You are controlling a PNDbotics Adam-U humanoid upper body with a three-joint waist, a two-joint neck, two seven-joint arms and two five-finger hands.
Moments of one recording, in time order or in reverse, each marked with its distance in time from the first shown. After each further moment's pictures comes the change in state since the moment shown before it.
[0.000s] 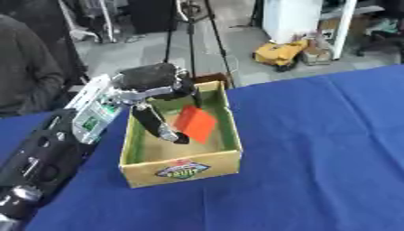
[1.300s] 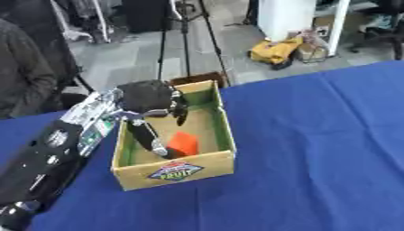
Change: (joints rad) left arm 0.025 0.011 0.000 0.060 -0.374 -0.044 0.115; right arm -0.002 0.010 0.006 0.006 0.013 0.003 0.002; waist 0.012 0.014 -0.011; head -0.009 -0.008
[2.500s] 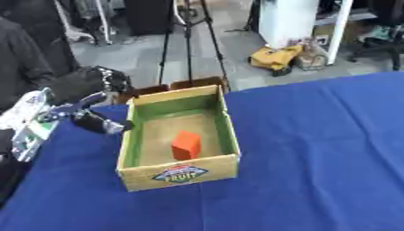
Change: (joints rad) left arm 0.225 0.119 0.235 -0.137 0.193 0.104 0.249; right arm 0.022 0.000 -0.017 0.006 -0.001 -0.013 -0.014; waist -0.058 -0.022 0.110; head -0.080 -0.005
